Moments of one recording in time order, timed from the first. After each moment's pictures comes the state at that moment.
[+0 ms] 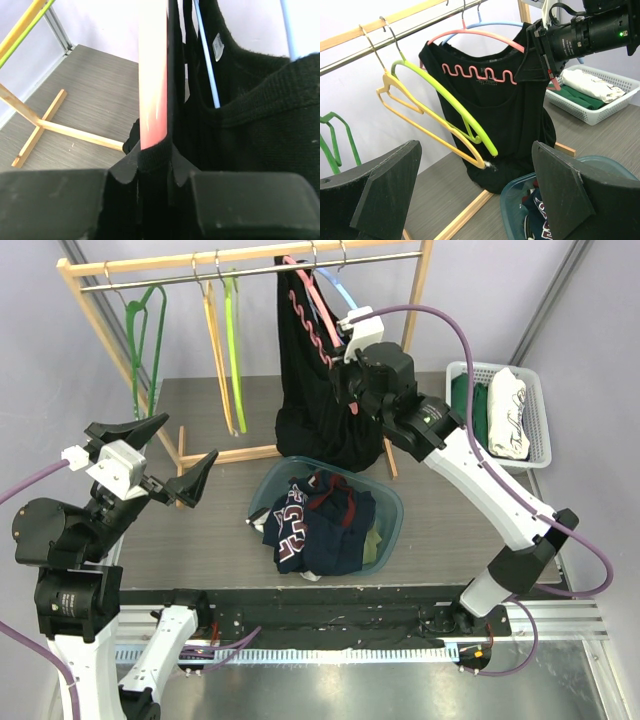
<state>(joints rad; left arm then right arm) -0.08 0.65 1.39 -0.47 0.55 0.15 0.76 1.59 1.86 -0.44 0.34 0.08</state>
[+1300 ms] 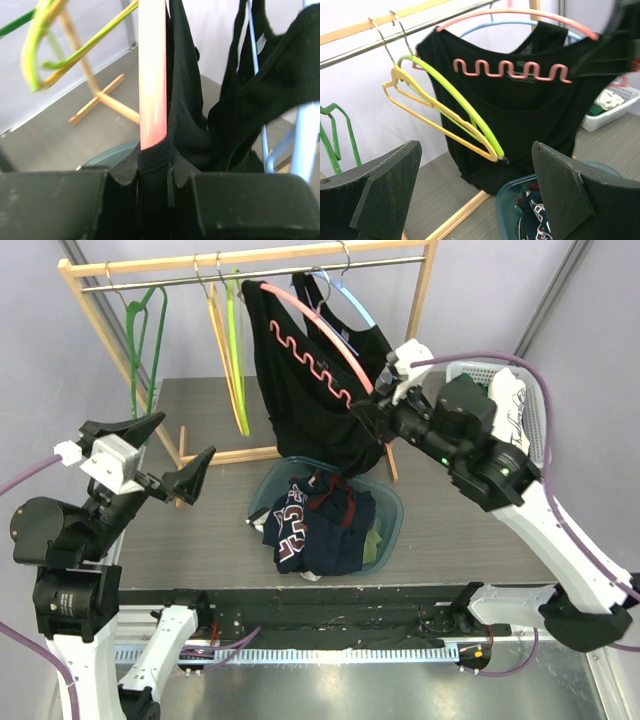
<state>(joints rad) -0.08 0.64 1.39 -0.47 0.53 0.12 0.76 1.23 1.57 -0.40 0.05 0.02</state>
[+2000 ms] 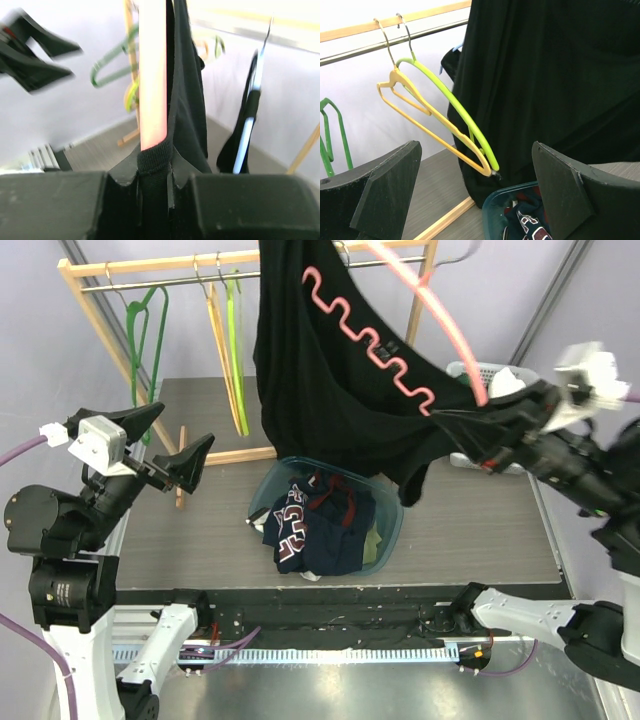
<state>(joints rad) -0.08 0.71 1.47 -0.47 0.49 0.00 0.76 1.01 1.94 -0.76 -0.13 0.03</state>
